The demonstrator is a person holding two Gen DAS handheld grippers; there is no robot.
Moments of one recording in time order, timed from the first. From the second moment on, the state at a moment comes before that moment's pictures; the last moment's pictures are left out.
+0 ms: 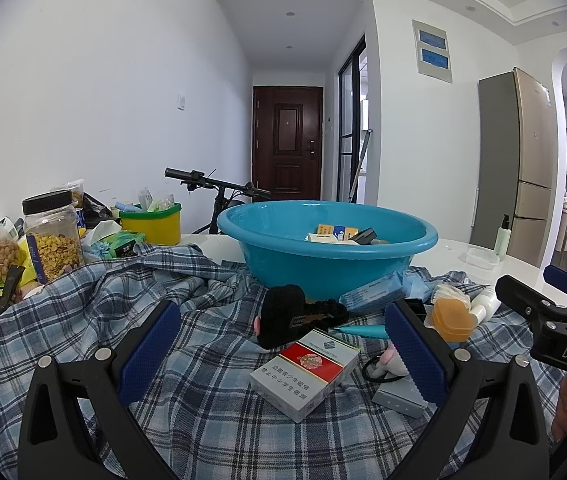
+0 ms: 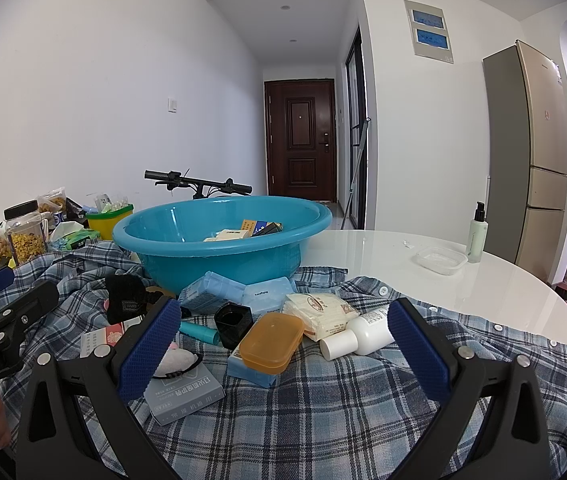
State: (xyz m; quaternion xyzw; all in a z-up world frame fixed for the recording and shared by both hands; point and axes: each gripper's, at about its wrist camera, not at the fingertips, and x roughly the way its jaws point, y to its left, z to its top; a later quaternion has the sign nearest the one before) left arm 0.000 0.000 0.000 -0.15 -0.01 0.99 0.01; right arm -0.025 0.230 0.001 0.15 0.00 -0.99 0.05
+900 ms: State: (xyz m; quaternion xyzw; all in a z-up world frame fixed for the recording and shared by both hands) left arm 0.001 0.003 0.000 -0.15 -0.01 0.99 0.02; right arm -0.024 0.230 0.001 0.16 0.00 -0.99 0.05
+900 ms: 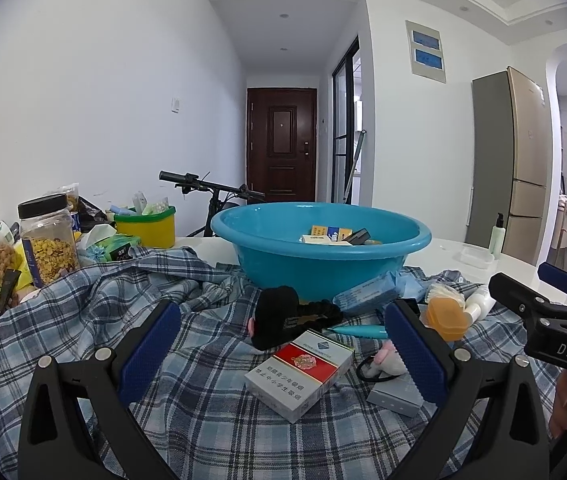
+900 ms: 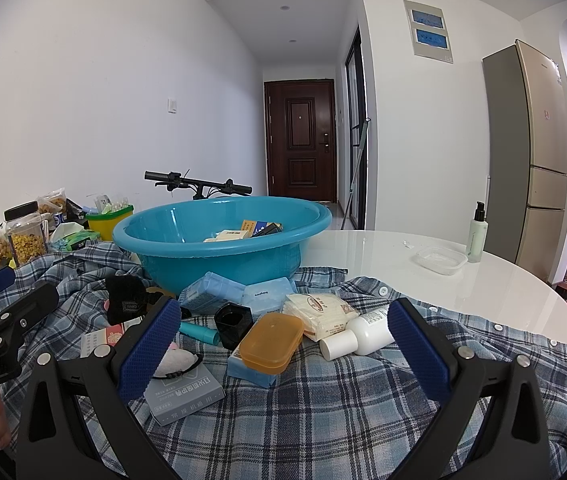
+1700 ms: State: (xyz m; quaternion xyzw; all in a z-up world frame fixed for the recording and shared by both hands) left arm -0.008 0.002 0.023 -0.19 -0.01 0.98 0.02; right arm -0.028 0.233 0.027 0.19 -0.01 -0.98 0.07
